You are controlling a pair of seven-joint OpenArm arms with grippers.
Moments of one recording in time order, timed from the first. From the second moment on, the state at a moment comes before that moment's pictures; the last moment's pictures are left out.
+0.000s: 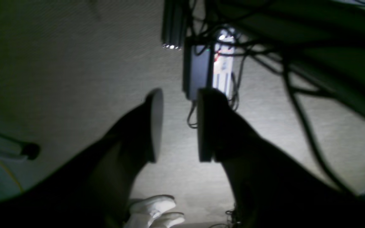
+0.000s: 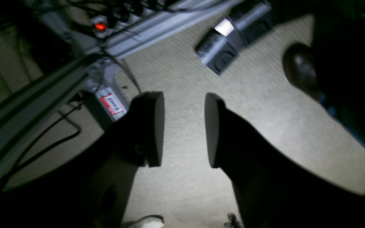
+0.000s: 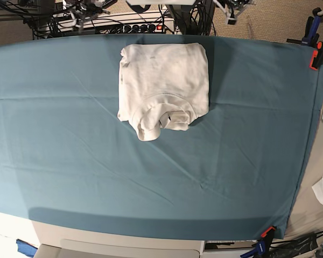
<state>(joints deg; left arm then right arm) 15.9 -3.9 5.6 29.8 -6.3 -6.4 7.0 -10.2 13.3 17.0 21.4 6.1 10.2 -9.8</state>
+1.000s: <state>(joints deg) 10.7 -0.1 5.6 21.8 -6.3 -12.2 6.9 -9.2 7.3 17.0 21.4 2.6 10.1 -9.2</state>
